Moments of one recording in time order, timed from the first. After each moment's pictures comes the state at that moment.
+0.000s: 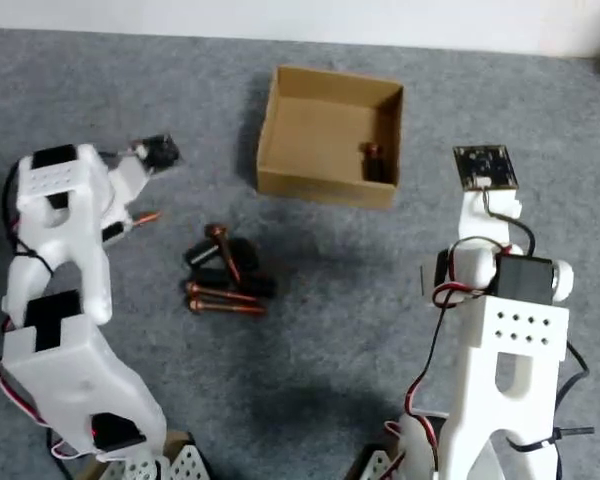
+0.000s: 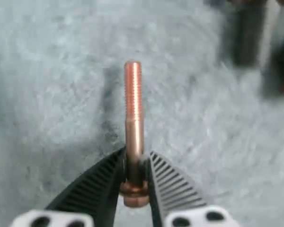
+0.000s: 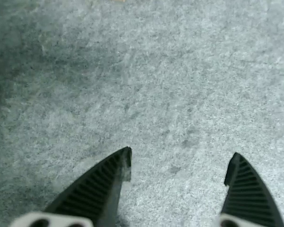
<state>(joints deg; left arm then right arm) -23.0 17.5 2.8 72.7 -74.4 3.2 -40.9 28.3 86.5 14.0</state>
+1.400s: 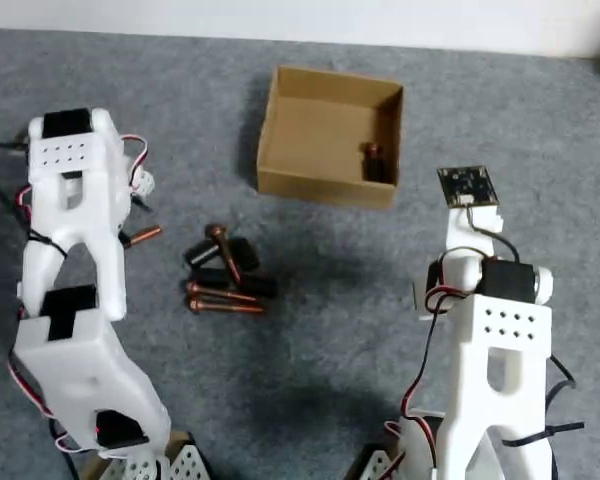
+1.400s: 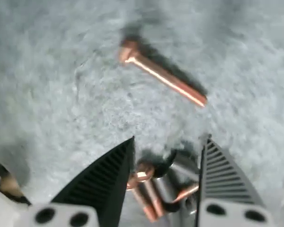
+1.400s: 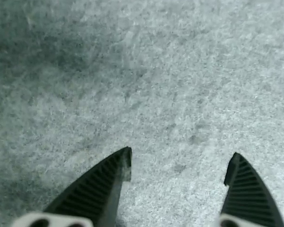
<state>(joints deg) -16.7 20.0 -13.2 94.4 62.5 3.3 -40.9 39.3 79.9 16.3</state>
